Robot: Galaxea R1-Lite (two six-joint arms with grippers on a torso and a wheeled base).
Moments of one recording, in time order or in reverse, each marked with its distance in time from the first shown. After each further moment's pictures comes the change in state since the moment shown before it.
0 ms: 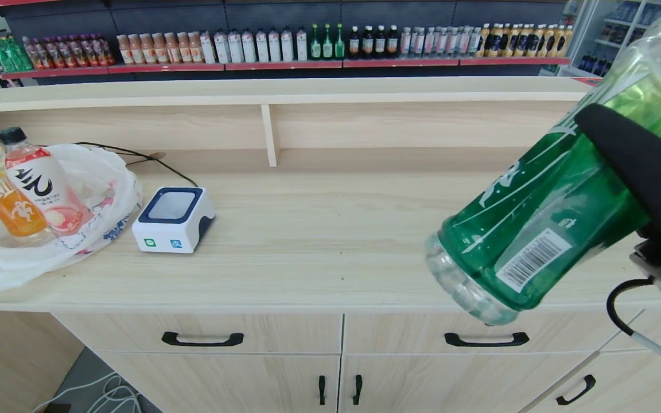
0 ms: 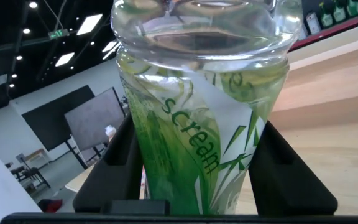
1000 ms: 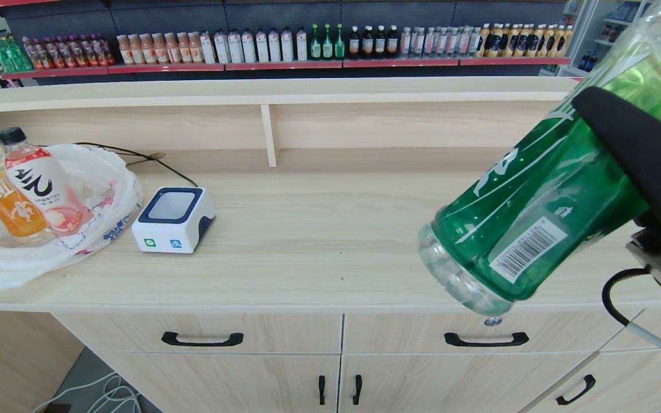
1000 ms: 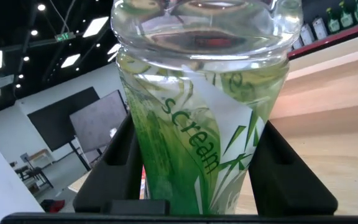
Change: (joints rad) left arm 0.000 0.000 0.000 0.000 0.000 0.000; right arm -0.004 0.020 -0.029 0.001 0.032 -0.022
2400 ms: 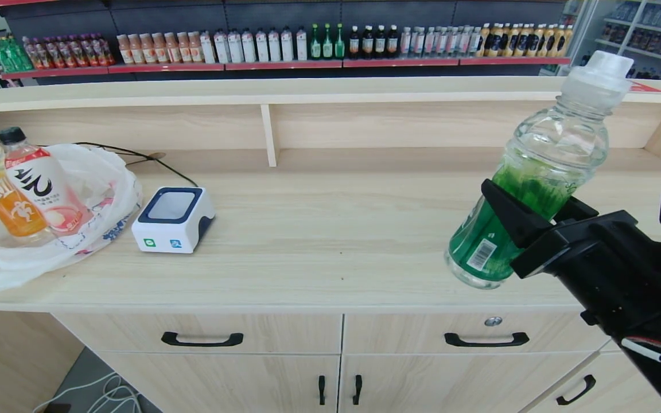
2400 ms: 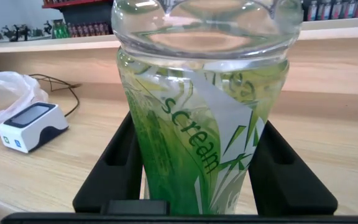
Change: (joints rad) left arm 0.000 0.000 0.000 0.000 0.000 0.000; right arm -0.403 0.168 0.088 0.000 0.135 -0.200
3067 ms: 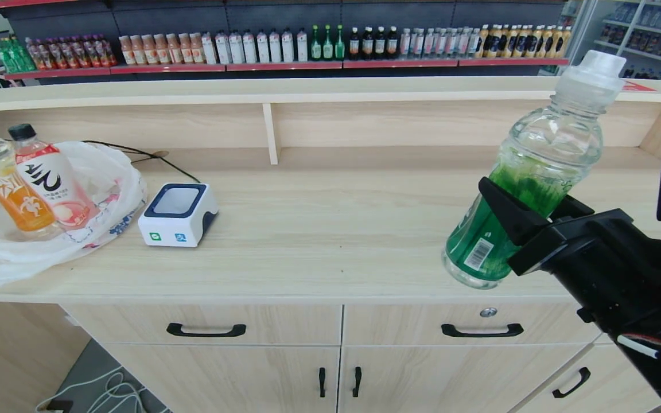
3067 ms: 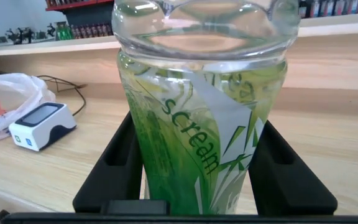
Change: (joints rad) left arm 0.000 0.000 0.000 0.000 0.000 -0.001; right arm 0.003 0.004 -0.013 0.001 0.000 0.018
